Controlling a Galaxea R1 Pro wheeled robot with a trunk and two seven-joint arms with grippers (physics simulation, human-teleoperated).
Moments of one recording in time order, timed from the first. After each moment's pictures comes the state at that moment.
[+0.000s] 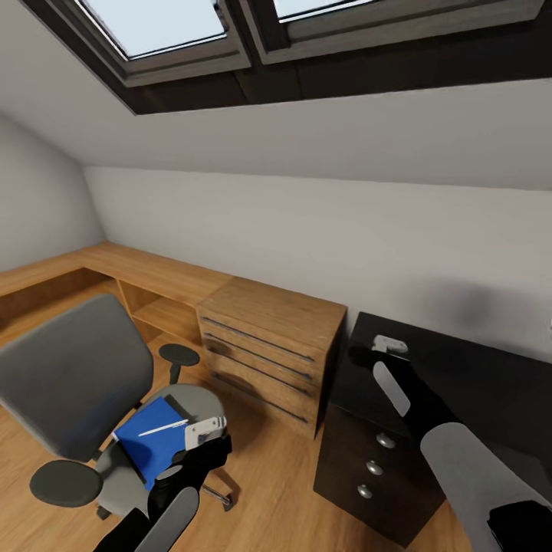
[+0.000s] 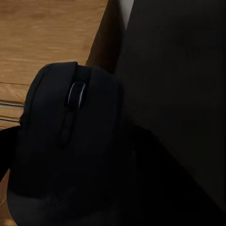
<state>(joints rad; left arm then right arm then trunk) -0.27 0.14 -0.58 -1.41 0.87 0.36 0.78 -0.82 -0.10 0.22 -0.76 -0.58 0.40 -0.34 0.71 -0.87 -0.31</state>
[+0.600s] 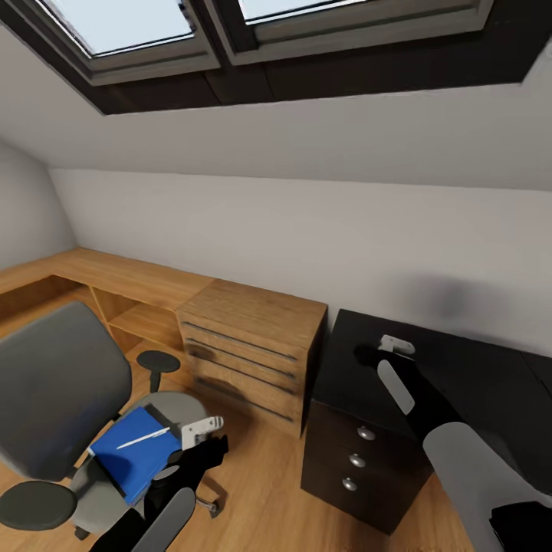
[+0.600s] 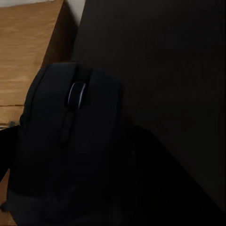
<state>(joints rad) -0.27 0.16 -0.58 -1.41 0.87 0.35 0.78 -0.82 -0.10 0.18 -0.77 -0.58 0.40 -0.37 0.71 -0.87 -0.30</state>
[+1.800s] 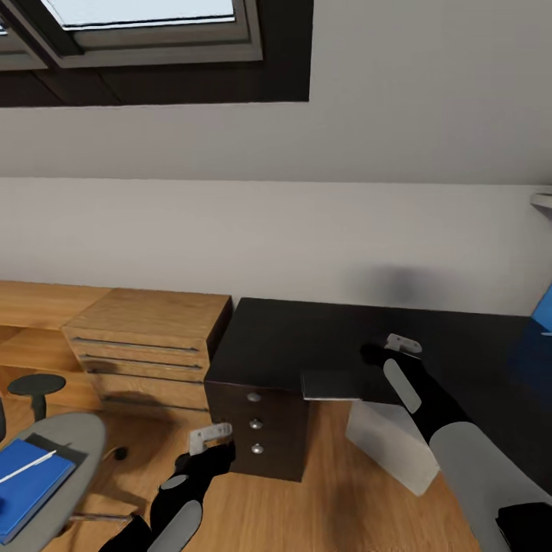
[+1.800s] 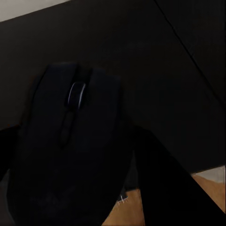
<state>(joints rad) -0.27 0.16 -0.66 -1.42 0.85 0.34 0.79 -0.82 -0.12 0.17 -0.77 -0.58 0.40 -0.37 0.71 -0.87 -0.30</state>
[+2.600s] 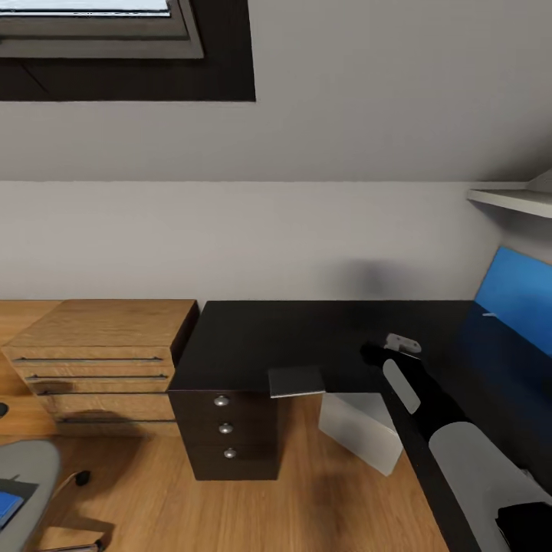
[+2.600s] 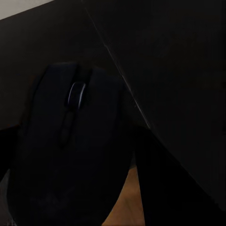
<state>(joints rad) -0.23 0.04 -0.91 -0.44 0.84 -0.29 0.57 -0.82 -0.12 0.17 -0.77 -0.57 0.40 -0.37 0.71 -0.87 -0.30</state>
